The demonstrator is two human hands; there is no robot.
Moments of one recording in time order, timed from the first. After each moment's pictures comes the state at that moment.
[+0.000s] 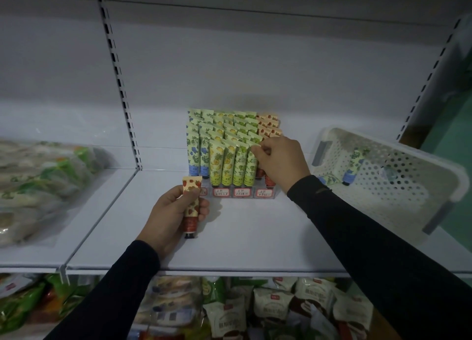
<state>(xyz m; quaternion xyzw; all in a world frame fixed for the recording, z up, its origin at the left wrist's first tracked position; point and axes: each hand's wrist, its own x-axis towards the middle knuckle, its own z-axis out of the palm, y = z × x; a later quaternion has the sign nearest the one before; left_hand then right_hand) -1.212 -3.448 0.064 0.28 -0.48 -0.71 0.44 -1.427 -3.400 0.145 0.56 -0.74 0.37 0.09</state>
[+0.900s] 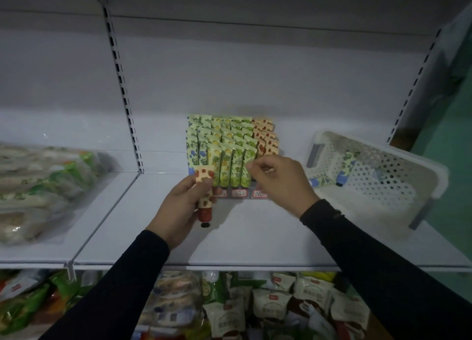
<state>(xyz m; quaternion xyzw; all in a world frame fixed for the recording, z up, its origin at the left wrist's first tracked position) -1.225 -3.432 0.088 0.27 -0.53 -0.69 0.41 -1.408 -3.344 0.140 0.58 -0.67 0.46 -0.04</state>
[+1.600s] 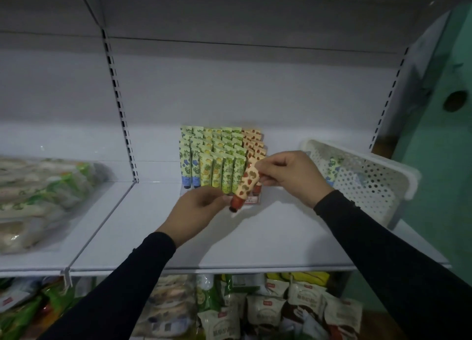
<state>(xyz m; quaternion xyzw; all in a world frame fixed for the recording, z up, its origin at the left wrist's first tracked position) -1.237 -3.413 0.103 0.32 -0.80 -0.40 0.32 -1.430 -3.318 0.173 0.50 -0.63 0.55 -0.23</state>
